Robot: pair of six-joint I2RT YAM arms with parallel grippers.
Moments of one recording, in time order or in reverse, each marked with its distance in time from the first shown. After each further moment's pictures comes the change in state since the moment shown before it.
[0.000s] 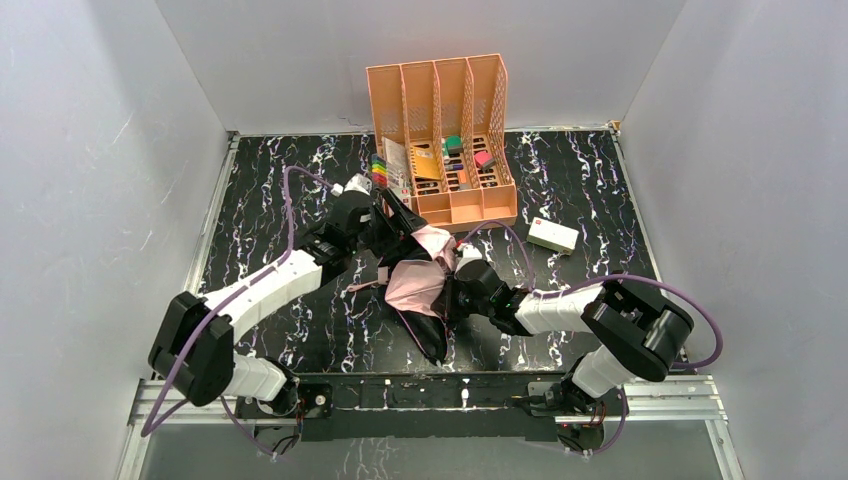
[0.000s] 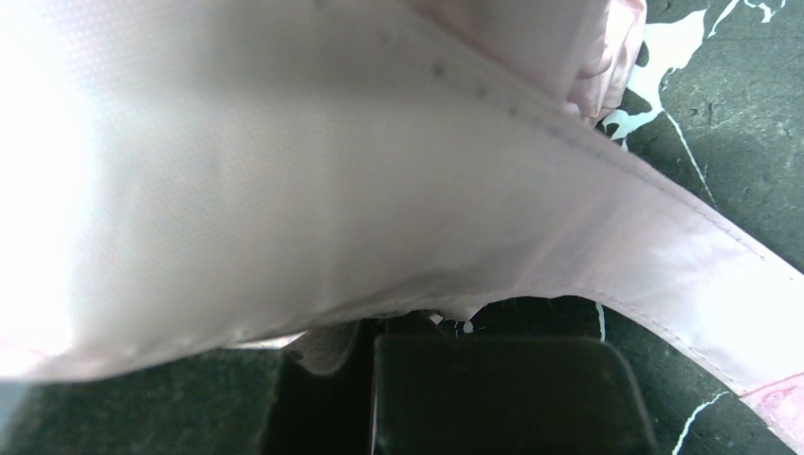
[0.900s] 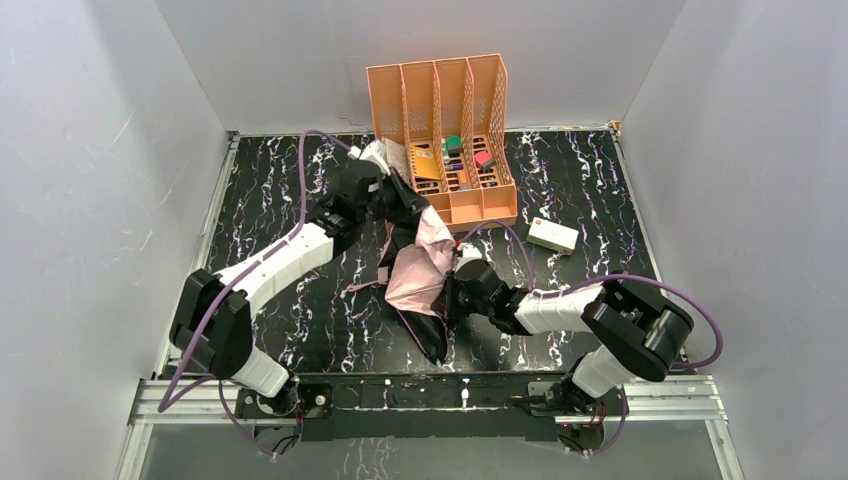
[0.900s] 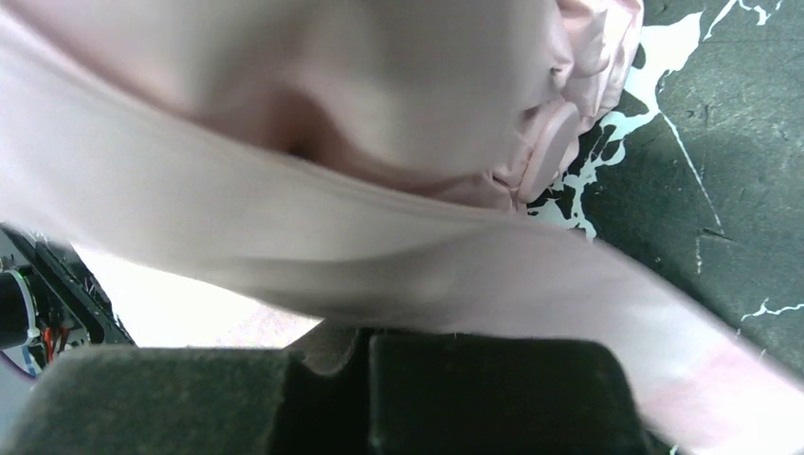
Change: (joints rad) left arm 0.029 0.145 0.186 0.038 0.090 0.158; right arm 0.001 0.000 0.005 -0.009 0.003 0.000
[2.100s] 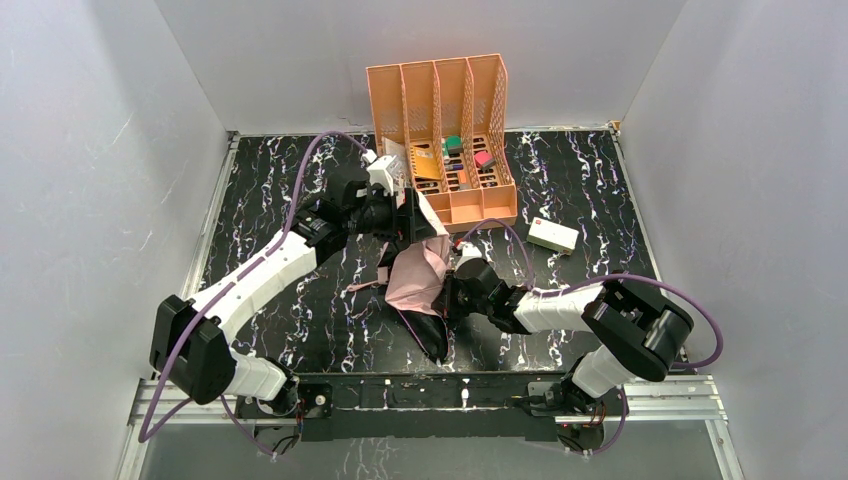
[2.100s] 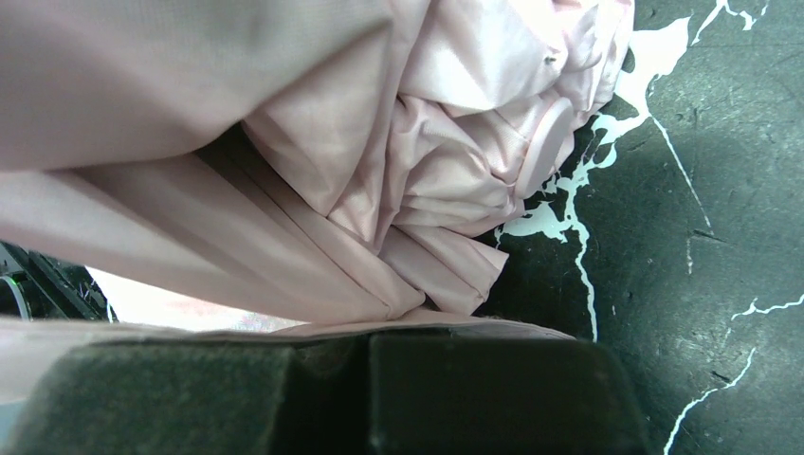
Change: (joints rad) left arm 0.005 -0.117 0.045 -0.254 0.266 0.401; right arm 0.000 0.000 0.016 -0.027 0.011 0.000
